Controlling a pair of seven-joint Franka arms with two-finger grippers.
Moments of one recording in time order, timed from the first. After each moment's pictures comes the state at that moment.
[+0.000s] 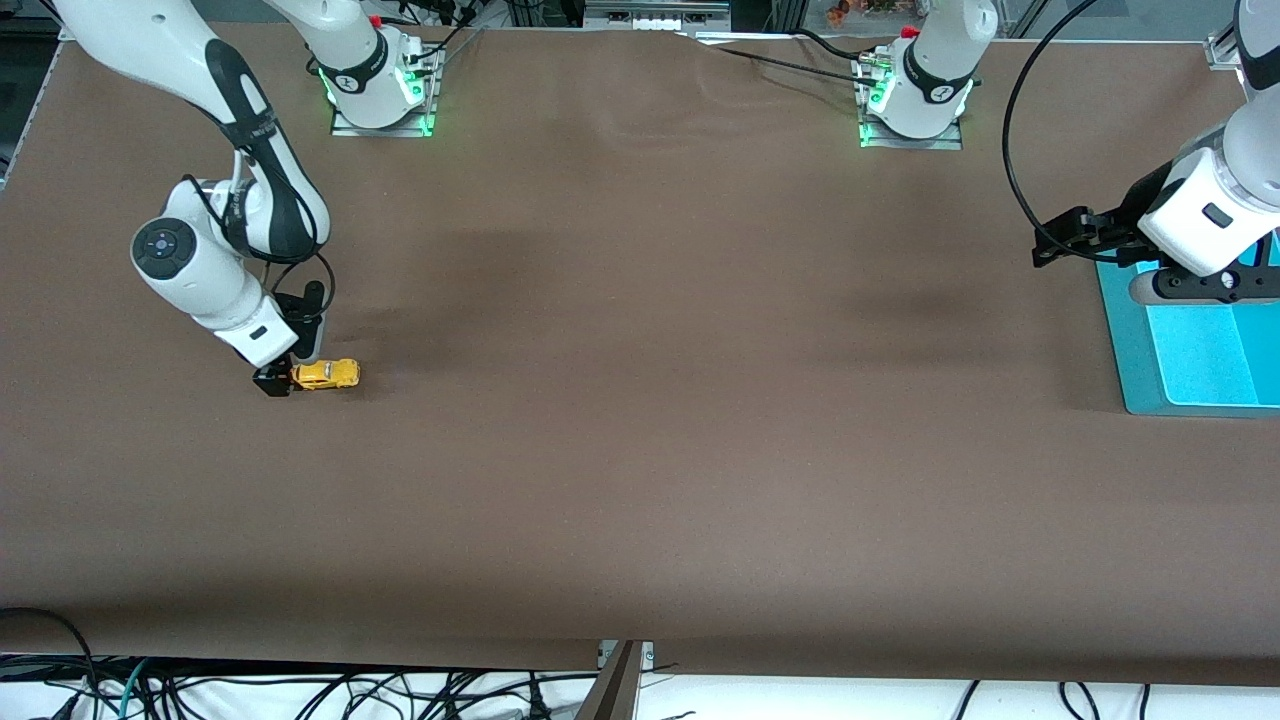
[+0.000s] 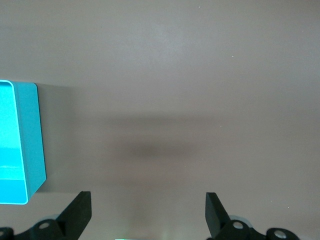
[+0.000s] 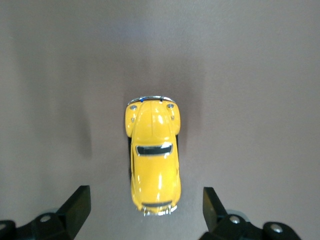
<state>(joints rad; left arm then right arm) 0.04 0.08 -0.11 -1.56 -0.02 1.50 -0.11 0.13 0.37 -0.15 -2.26 -0.04 2.73 -1.59</state>
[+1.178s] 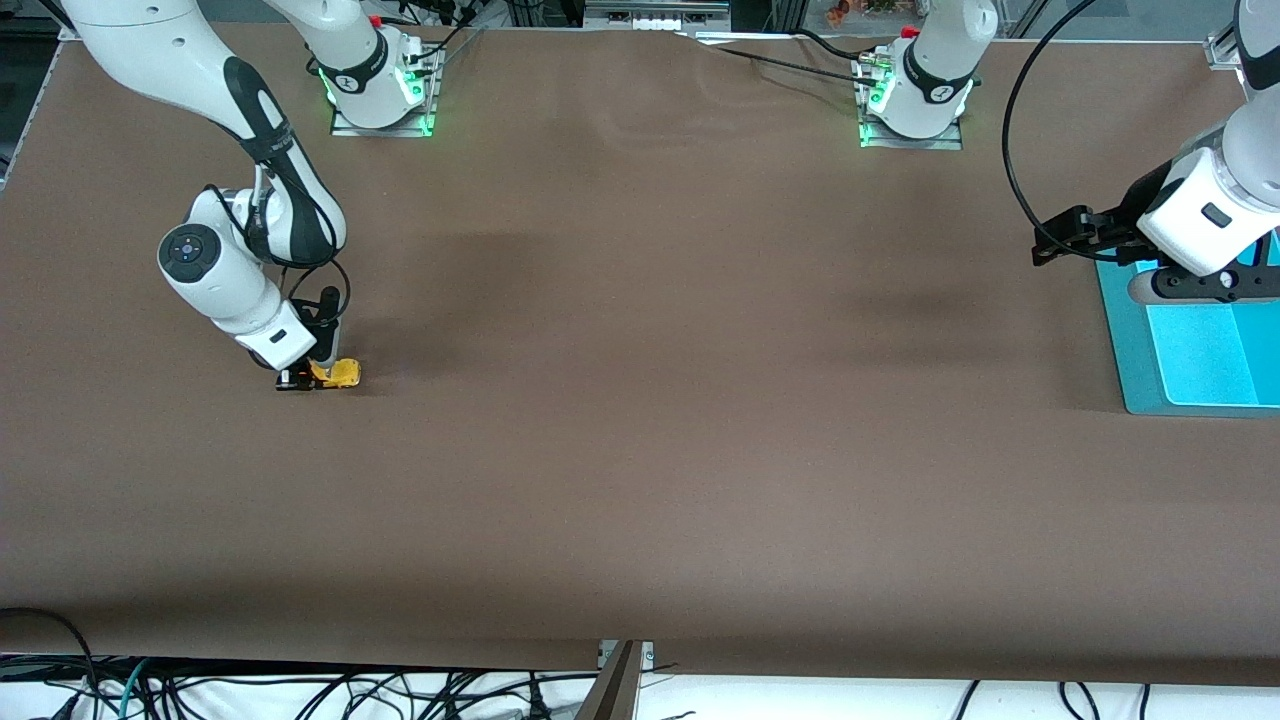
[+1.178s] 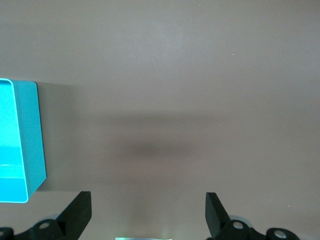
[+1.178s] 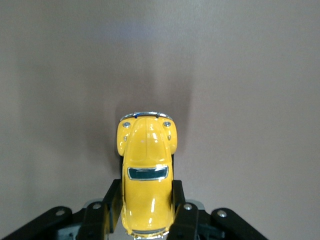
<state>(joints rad) 0.04 0.08 -0.11 -1.56 -0.02 1.49 -0.11 0.13 0.40 -0.13 -2.26 -0.04 2.77 -1.59</state>
